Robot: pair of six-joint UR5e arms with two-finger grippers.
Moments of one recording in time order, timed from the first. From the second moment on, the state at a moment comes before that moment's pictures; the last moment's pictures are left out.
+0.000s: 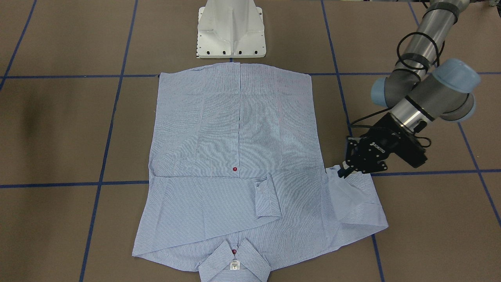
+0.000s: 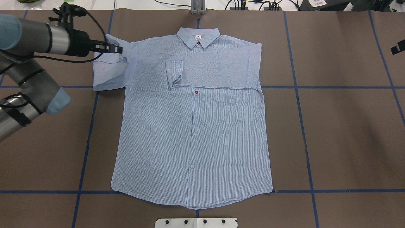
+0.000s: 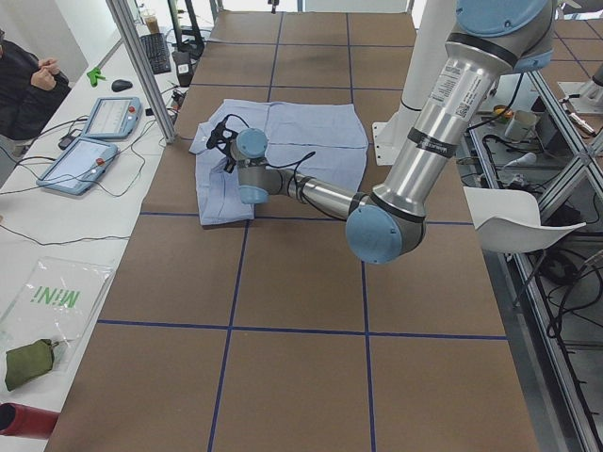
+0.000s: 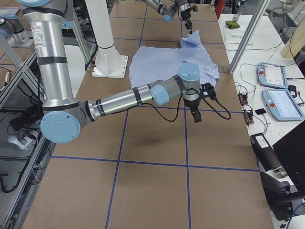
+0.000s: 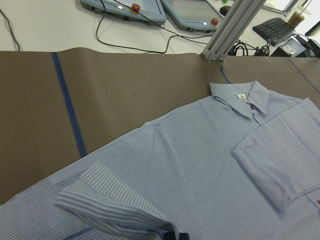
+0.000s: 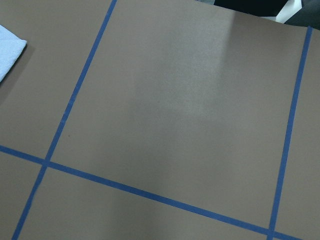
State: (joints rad) left arm -0.91 -2.10 -1.34 -2.71 -2.08 -0.98; right arm 1.39 -1.44 1.78 -1.39 2.28 0.20
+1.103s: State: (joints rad) left arm -0.65 -2.41 -1.34 -2.40 -1.78 -1.10; right arm 1.39 -1.45 1.78 -1.39 2.28 0.20
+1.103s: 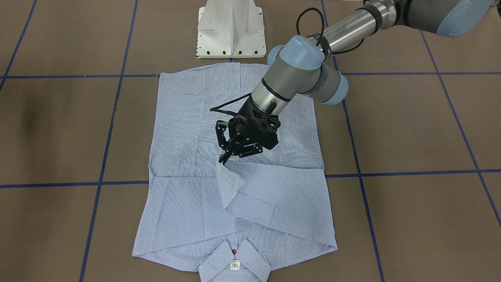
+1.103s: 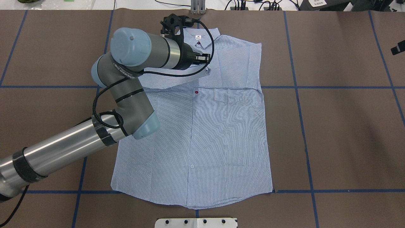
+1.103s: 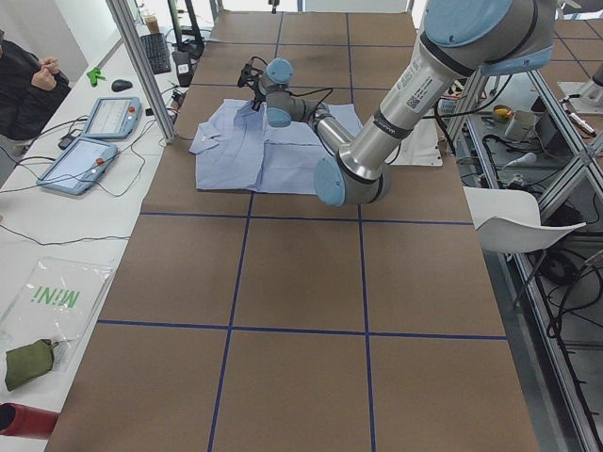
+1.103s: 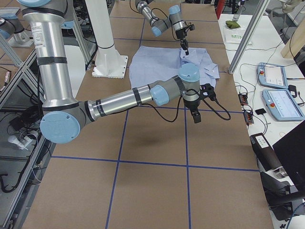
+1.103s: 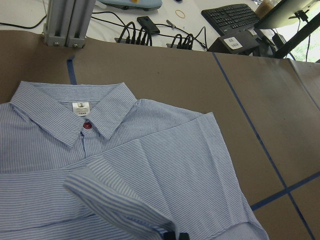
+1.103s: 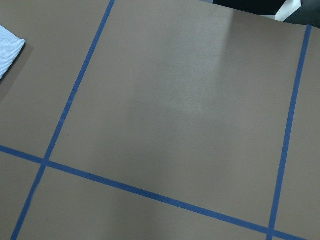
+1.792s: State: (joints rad) left arm -0.53 -2.45 -1.32 -2.39 -1.64 -1.17; right arm 1.39 -1.44 1.78 -1.39 2.28 0.20
